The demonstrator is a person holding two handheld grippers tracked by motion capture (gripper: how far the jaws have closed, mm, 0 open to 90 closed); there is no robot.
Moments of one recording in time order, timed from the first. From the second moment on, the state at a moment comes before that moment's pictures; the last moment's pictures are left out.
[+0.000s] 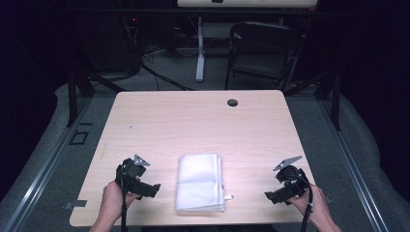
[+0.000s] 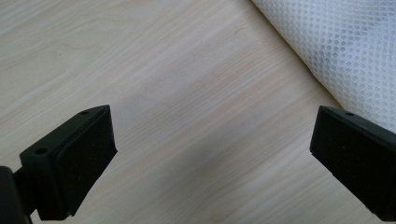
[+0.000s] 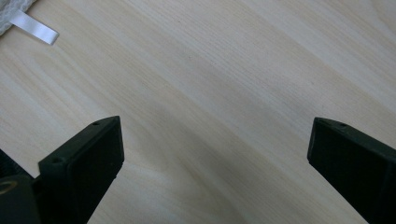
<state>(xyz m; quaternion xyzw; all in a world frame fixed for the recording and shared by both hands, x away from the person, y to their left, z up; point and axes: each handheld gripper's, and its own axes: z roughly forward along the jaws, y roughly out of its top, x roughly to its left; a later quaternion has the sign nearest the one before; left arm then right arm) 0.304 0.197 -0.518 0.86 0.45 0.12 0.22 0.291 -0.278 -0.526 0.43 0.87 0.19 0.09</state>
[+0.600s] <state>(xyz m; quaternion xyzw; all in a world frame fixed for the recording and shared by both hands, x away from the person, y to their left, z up) 0.294 0.177 -0.510 0.87 0.42 0.12 0.24 0.292 -0.267 -0.523 0.43 0.88 0.20 0.09</state>
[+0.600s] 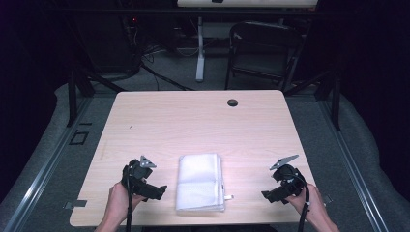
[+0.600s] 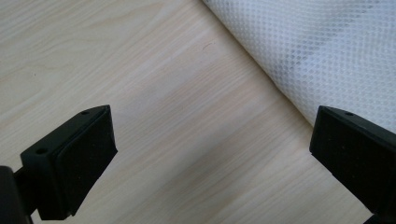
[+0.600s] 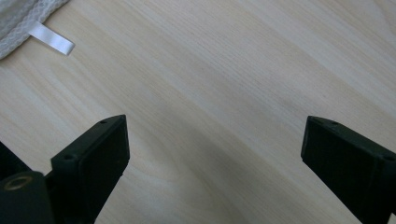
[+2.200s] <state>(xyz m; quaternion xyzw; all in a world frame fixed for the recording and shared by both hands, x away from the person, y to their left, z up) 0.269 0.053 -0.541 0.94 0.23 0.07 0.23 0.294 -0.235 -0.527 0.40 0.90 0.18 0.06</state>
